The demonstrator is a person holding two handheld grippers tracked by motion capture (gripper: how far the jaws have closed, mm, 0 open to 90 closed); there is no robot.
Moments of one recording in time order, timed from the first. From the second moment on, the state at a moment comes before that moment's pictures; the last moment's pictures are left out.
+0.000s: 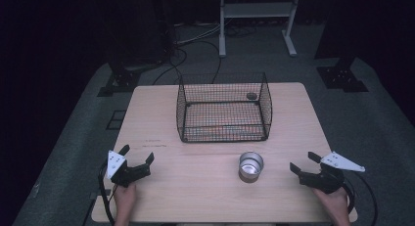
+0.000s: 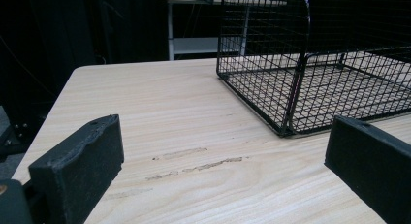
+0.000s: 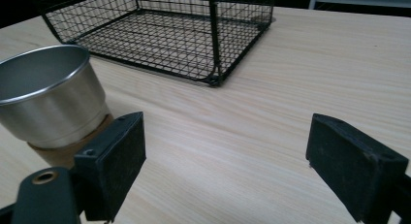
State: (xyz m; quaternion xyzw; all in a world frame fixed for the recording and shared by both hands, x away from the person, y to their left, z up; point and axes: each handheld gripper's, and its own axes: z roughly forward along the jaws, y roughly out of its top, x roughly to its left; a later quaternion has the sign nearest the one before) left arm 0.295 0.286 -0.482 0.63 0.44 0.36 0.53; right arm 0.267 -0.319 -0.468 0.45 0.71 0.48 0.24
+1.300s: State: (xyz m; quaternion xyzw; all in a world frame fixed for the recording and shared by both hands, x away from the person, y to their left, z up) left arm 0.295 0.286 -0.482 0.63 0.44 0.36 0.53; right arm 0.255 -0.262 -0.439 0.37 0.77 0.49 0.20
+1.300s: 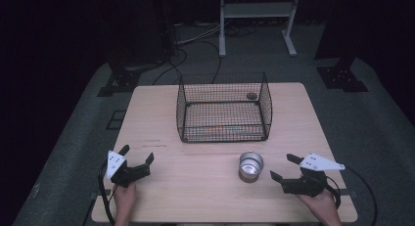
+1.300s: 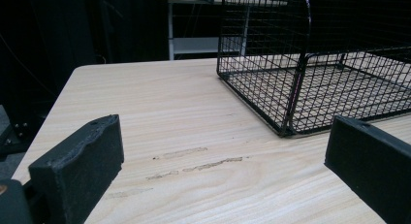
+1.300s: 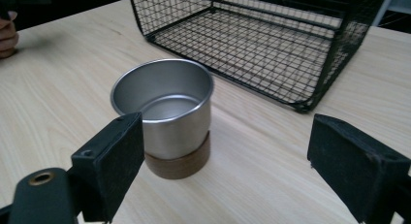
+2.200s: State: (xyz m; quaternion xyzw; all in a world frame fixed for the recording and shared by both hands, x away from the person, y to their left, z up) left arm 0.294 0.286 -0.482 0.63 0.44 0.36 0.53; right arm 0.257 -0.217 -0.455 0.37 0.78 0.47 0.18
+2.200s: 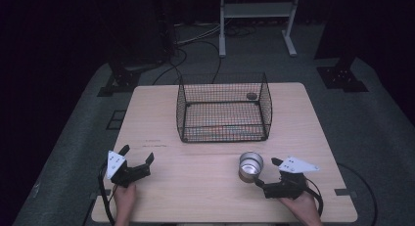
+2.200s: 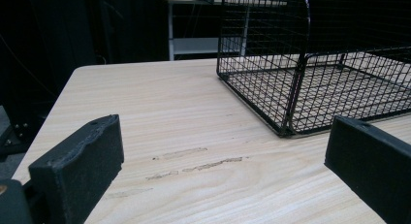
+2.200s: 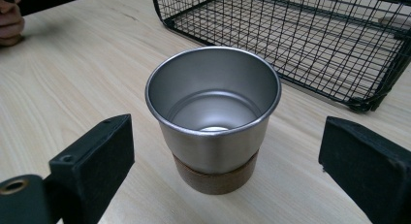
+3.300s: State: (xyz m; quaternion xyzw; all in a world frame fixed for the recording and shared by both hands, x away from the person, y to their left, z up) left arm 0.294 0.286 -0.482 0.63 0.44 0.36 0.53; right arm 0.275 -0.183 -0.478 0.40 0.77 0.46 0.20
